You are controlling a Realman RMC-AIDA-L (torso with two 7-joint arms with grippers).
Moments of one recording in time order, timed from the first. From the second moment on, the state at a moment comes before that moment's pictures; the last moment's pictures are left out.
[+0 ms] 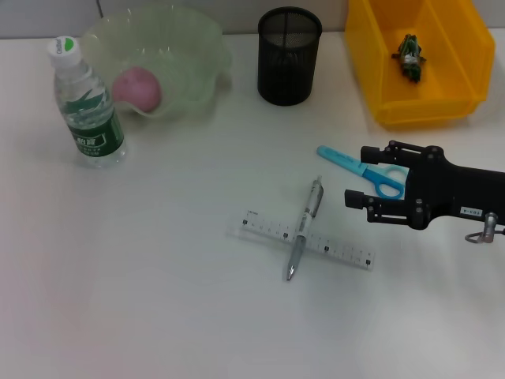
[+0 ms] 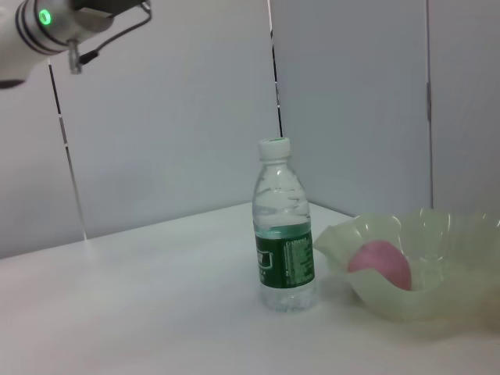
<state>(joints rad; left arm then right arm) -0.47 -2.00 0.61 0.96 1.50 1.78 -1.67 0.48 2.02 -0.80 -0.44 -1.79 -1.52 1.02</state>
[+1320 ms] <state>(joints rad) -0.50 -2.07 0.78 0.32 1.79 1.58 -0.91 0.70 1.96 -0.81 -1.02 -2.28 -1.69 1.96</state>
